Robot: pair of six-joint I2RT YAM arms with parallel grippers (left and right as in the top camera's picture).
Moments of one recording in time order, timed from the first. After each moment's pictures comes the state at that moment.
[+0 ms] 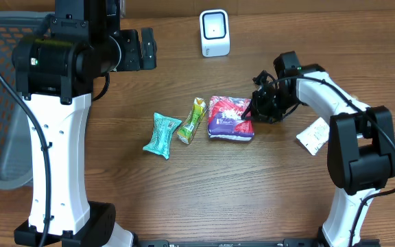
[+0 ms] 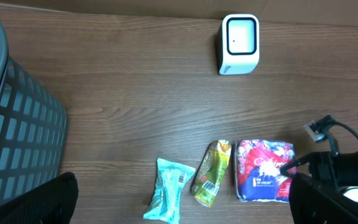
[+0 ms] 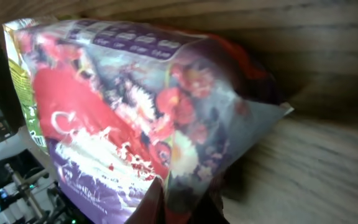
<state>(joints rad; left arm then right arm) -0.16 1.72 2.33 -1.49 0.00 -0.20 0.20 2.08 1.46 -0.89 -0.67 0.19</state>
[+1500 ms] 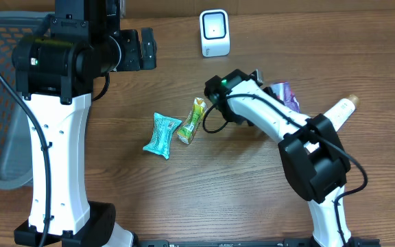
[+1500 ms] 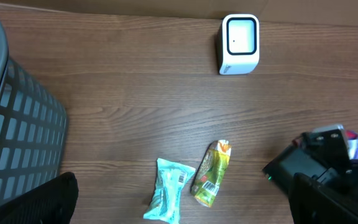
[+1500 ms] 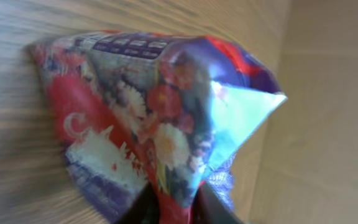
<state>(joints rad) -0.16 1.72 2.33 -1.49 0.00 -0.20 0.62 2.18 1.70 -1.42 0.90 0.51</state>
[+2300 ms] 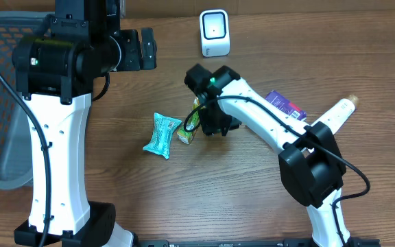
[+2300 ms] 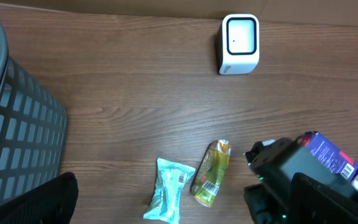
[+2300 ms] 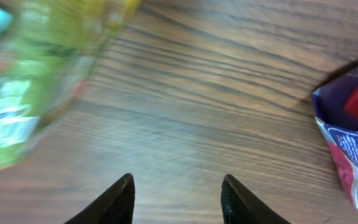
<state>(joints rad) -0.16 1.72 2.33 -1.49 0.00 -0.20 0.68 2.17 1.86 -1.28 0.00 0.45</state>
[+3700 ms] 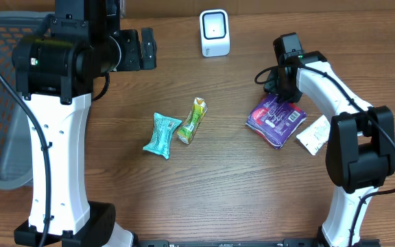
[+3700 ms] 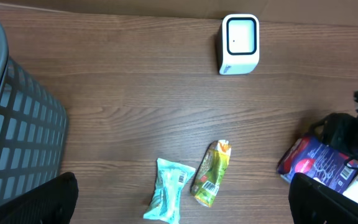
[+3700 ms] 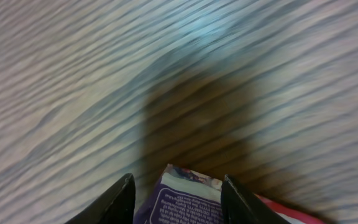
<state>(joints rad) -0.16 1.72 2.33 -1.49 0.00 -0.20 0.21 2.10 1.58 -0.79 0.05 0.63</state>
